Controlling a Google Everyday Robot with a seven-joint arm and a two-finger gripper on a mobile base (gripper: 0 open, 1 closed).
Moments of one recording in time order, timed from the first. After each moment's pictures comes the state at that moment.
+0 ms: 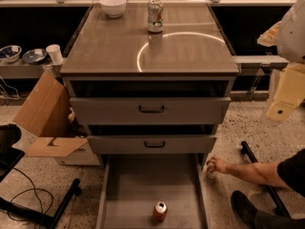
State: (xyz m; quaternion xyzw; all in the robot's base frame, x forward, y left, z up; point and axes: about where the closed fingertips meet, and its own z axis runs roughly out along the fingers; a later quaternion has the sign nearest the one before) arm 0.438 -0.216 0.977 -0.60 0.78 -0.04 0.16
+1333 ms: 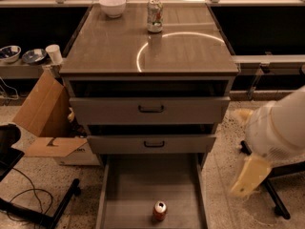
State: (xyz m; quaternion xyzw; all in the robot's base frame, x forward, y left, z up) arm 0.387 -0.187 0.830 -0.59 0.78 0.05 0.19
